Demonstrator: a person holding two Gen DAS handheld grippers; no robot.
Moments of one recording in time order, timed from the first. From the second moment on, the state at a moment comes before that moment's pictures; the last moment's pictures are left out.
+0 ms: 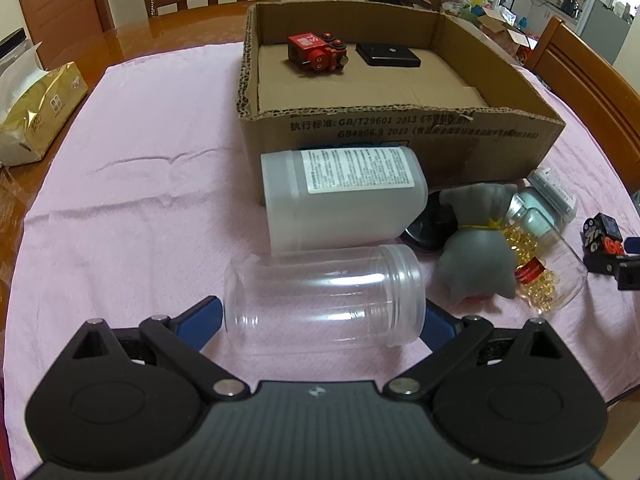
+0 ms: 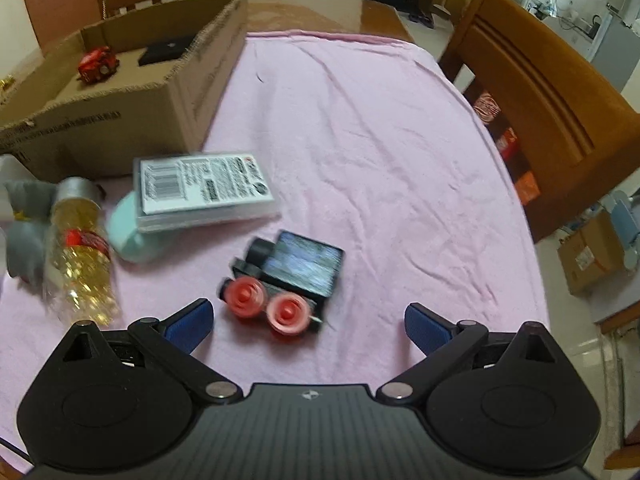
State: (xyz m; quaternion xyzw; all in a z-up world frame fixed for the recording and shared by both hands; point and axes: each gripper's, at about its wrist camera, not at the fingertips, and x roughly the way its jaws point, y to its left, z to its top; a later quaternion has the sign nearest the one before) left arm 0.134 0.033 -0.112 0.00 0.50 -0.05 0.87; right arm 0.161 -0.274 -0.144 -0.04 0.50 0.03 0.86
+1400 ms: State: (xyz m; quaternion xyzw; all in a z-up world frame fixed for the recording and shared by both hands) left arm 0.130 0.032 -0.042 0.05 0.49 -0.12 0.86; right arm 0.166 -0.258 -0.102 -0.12 0.50 0.12 0.85
